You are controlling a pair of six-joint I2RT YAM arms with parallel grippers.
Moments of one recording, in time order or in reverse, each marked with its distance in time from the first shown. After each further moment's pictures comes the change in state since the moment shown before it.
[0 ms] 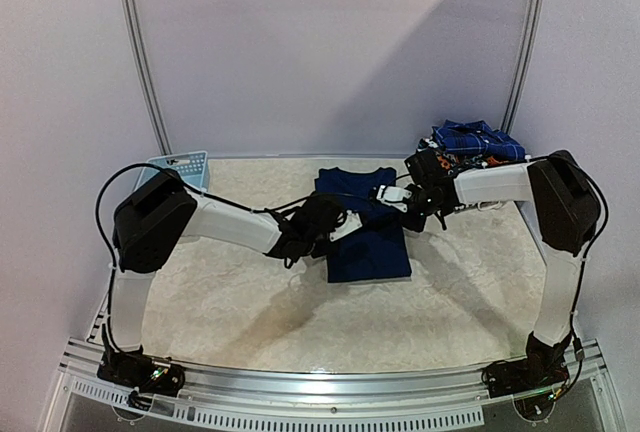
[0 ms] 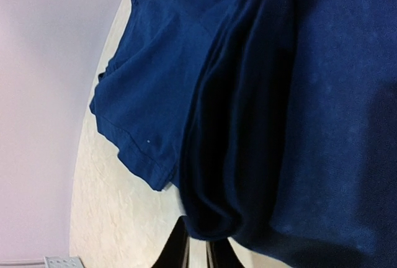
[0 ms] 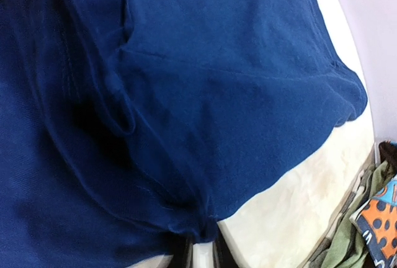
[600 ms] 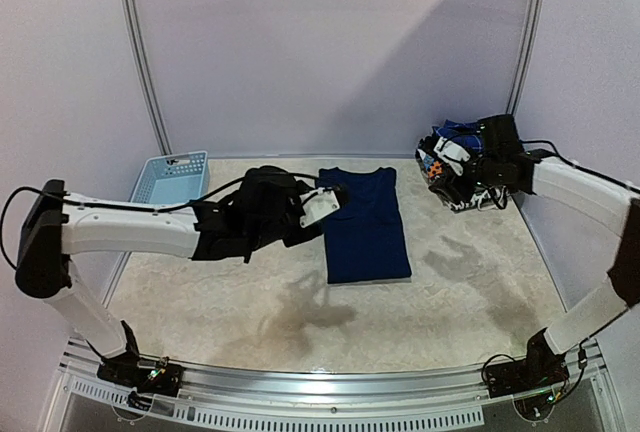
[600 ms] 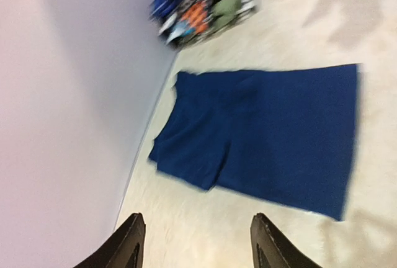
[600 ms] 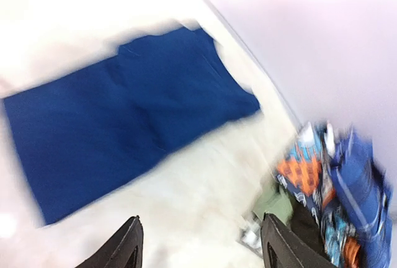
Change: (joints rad) left arm -0.091 -0.557 -0.302 0.000 0.077 0.041; right arm -0.167 -0.510 -0.159 -0.095 -0.252 0.095
